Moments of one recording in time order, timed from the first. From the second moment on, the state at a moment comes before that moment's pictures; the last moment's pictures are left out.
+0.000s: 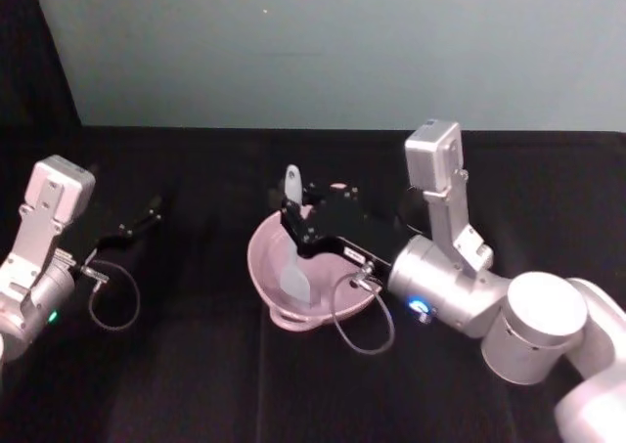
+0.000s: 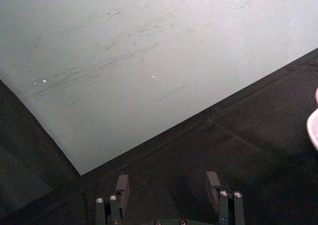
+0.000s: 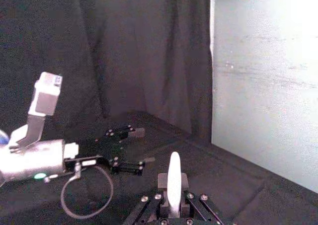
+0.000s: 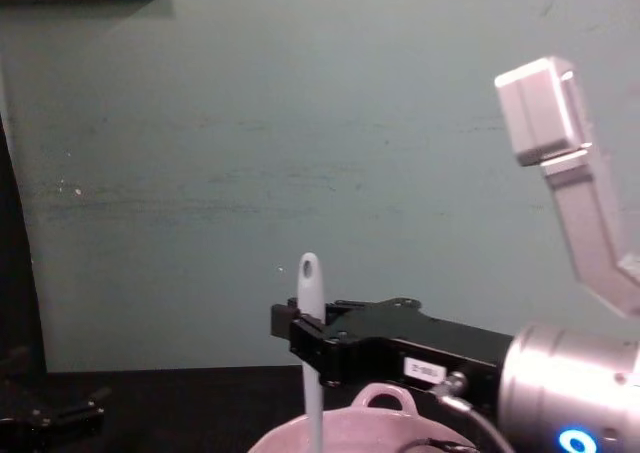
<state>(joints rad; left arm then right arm) -0.20 0.60 0.45 -1.41 -0.25 -0.12 0.03 0.29 0.28 -0.51 -1.48 0.36 -0.01 0.47</state>
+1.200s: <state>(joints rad) -0.20 0.60 0.45 -1.41 -0.25 -0.12 0.03 0.28 0.26 -0.39 -1.47 0.28 0.00 0.38</state>
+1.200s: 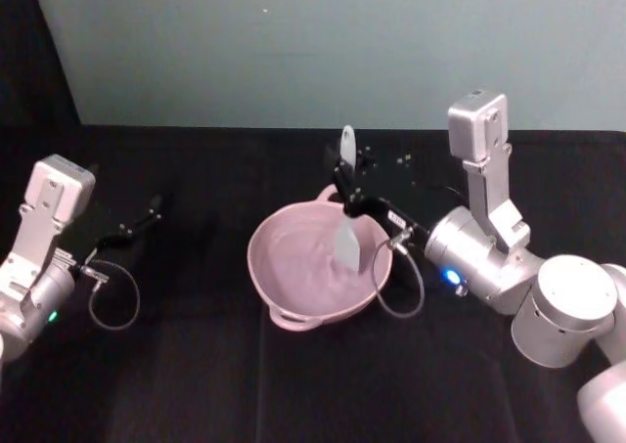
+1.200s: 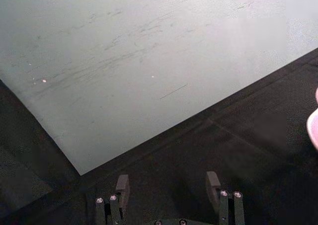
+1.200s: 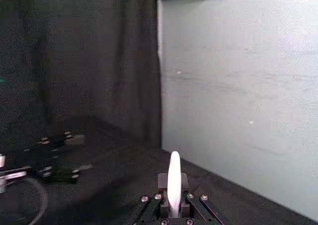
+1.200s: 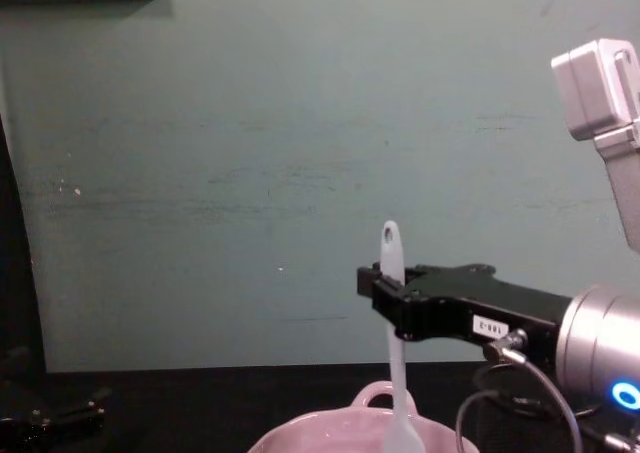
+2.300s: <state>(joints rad) -0.20 0.60 0.45 -1.41 -0.25 -0.12 0.03 0.42 0.13 -0.47 -1.21 0.28 -0.16 0.37</state>
